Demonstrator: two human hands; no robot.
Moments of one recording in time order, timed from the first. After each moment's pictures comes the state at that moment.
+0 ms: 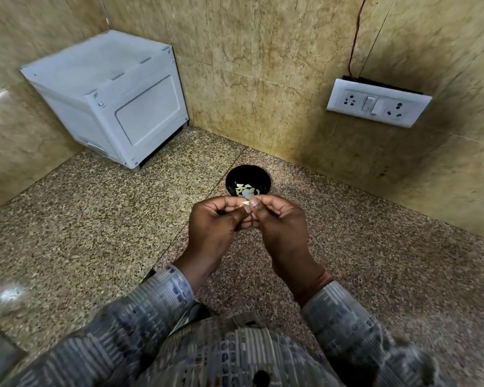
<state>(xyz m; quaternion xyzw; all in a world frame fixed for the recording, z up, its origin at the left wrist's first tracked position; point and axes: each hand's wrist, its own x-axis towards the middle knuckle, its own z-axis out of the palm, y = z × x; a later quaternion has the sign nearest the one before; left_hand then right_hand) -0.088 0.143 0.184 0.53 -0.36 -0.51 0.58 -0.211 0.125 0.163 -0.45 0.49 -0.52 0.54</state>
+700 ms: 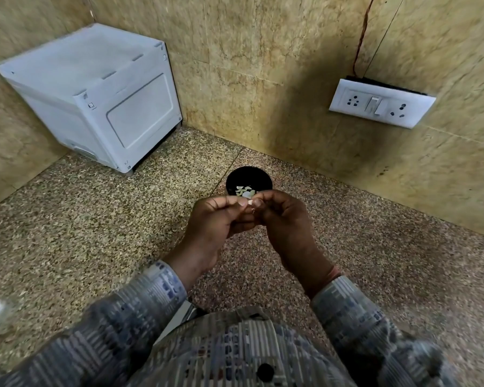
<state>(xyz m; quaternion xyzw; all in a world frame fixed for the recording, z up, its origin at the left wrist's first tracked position) -0.048 0.117 0.187 0.52 -0.31 -0.61 0.51 -0.195 0.101 0.167 -0.53 0.49 -0.49 0.49</state>
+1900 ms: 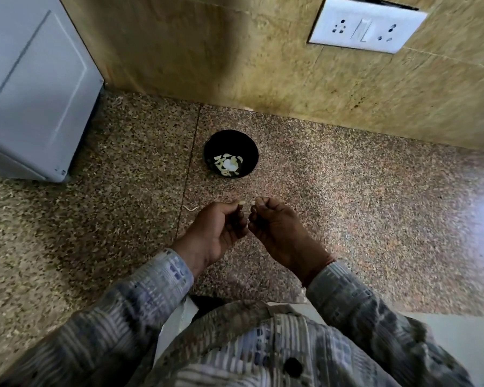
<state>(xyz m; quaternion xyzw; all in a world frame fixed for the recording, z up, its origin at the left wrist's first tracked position) 0.012 0.038 0.089 0.53 -0.11 -0.81 0.22 -0.121 0.089 0.105 -0.09 0.55 -0.52 0.65</state>
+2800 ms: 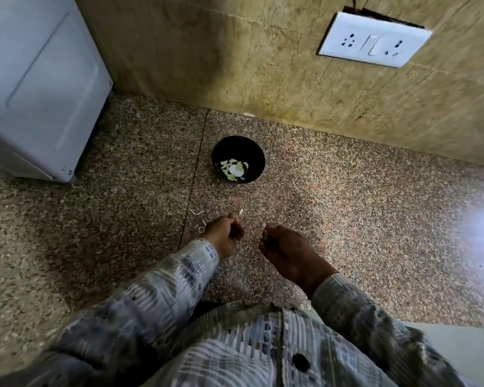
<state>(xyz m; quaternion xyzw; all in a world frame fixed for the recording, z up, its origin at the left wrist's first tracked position) -0.003 0.017 -0.023 0.57 0.00 -0.78 0.24 -0.127 0.102 0.059 0.05 0.61 -0.47 0.63</state>
